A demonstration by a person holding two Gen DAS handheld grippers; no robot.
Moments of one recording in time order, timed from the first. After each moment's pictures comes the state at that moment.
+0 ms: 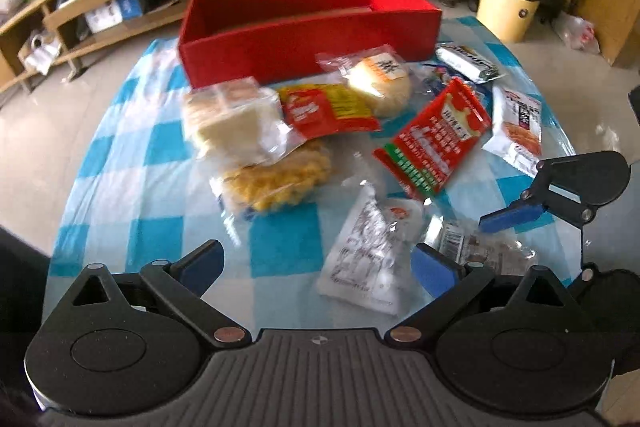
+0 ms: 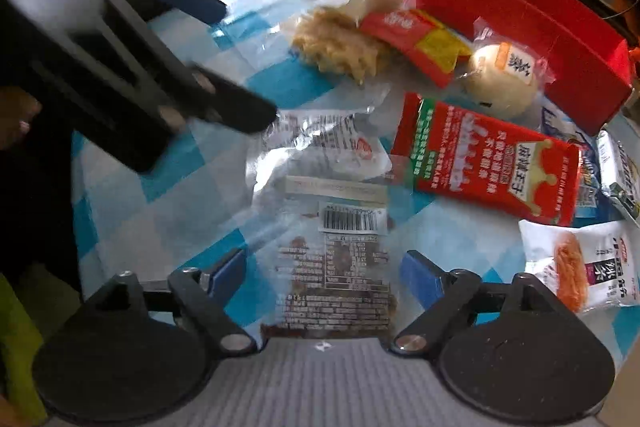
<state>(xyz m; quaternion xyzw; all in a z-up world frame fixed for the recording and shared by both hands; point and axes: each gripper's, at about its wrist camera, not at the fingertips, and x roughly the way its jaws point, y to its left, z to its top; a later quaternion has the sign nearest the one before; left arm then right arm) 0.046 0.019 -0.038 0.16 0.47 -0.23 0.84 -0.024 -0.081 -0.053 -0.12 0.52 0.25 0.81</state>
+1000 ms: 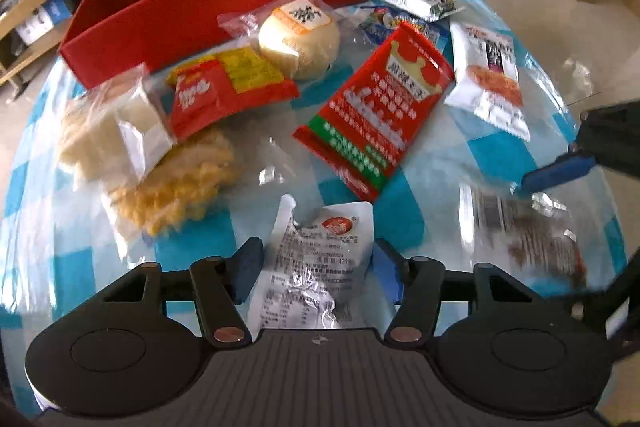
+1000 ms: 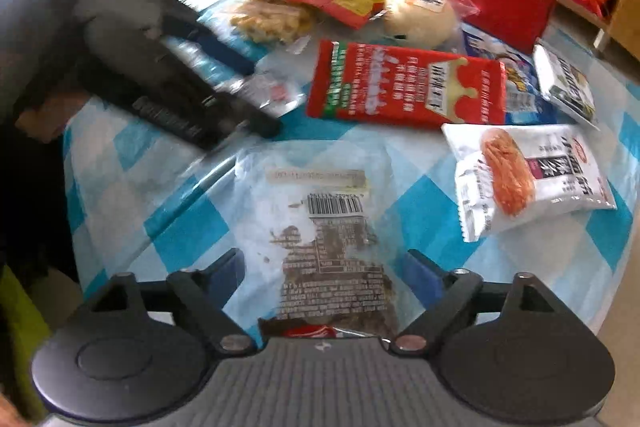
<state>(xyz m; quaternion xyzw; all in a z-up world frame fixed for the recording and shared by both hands) 0.058 -0.040 -0.080 0.23 0.50 -0.29 0.78 -0.040 -0.147 -0.046 -0.03 0.54 0.22 0.81</state>
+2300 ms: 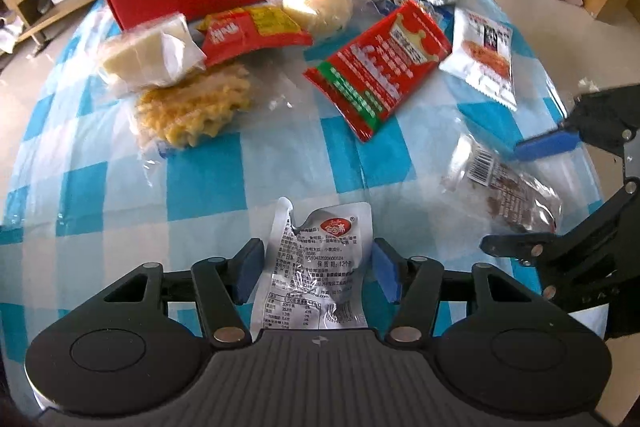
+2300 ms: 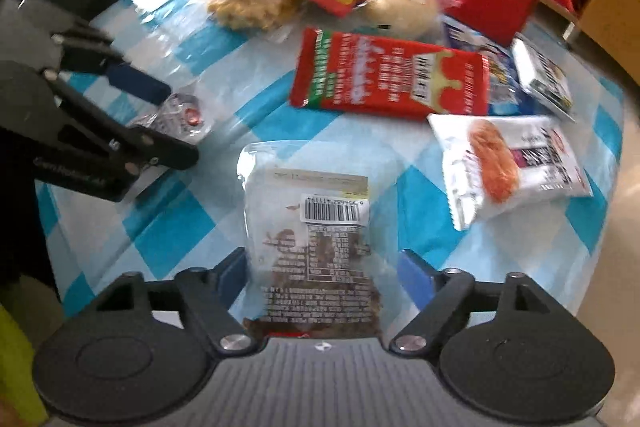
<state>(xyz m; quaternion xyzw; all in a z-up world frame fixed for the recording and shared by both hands) 0.028 -0.011 -0.067 0.19 0.52 -0.25 0.79 -0.051 -0.139 -0.049 -0.06 0.56 0.16 0.81</state>
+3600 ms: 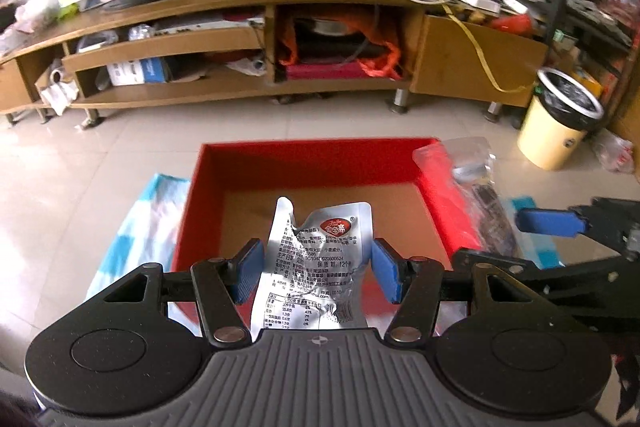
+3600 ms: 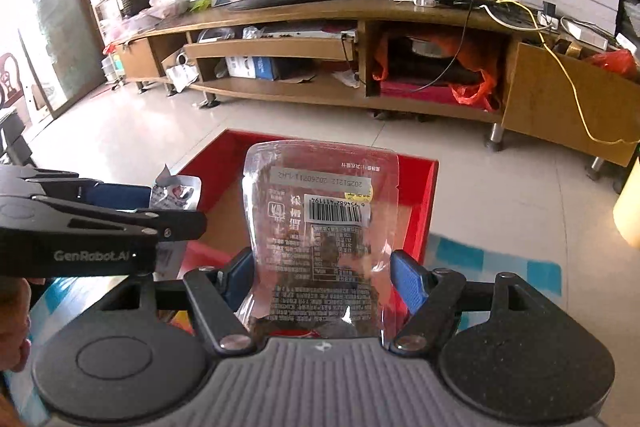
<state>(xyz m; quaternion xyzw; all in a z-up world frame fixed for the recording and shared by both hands) 0.217 -0.062 0.024 0.08 0.40 -0.18 0.89 0.154 -0.188 0.042 0.06 0.39 0.06 0.92</state>
